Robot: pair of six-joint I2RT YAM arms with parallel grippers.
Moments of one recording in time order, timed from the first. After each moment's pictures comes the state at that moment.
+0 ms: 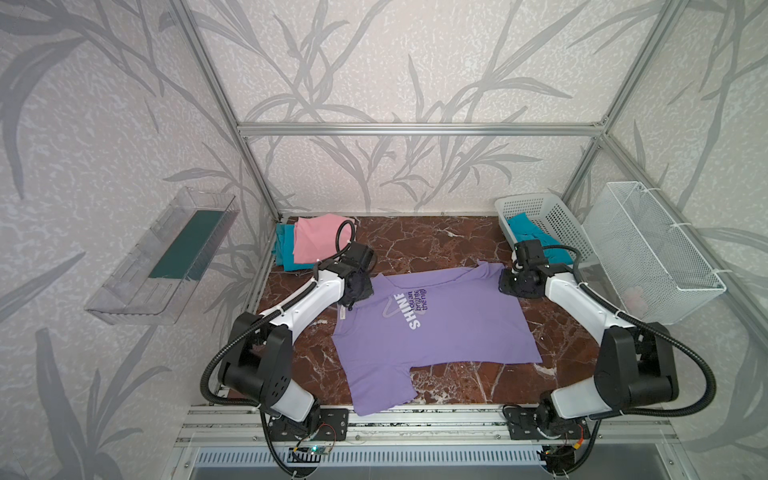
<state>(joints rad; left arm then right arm) -0.39 1.59 1.21 -0.75 -0.16 -0.67 0.16 1.54 1.14 -0.61 -0.01 0.38</state>
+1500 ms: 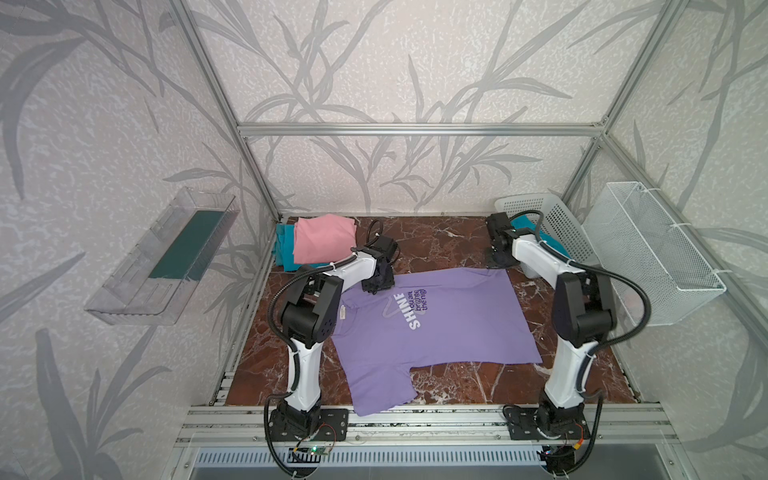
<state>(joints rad) -0.41 2.03 1.41 -0.66 -0.12 -0.61 0.17 1.83 1.41 -0.69 0.29 0.26</state>
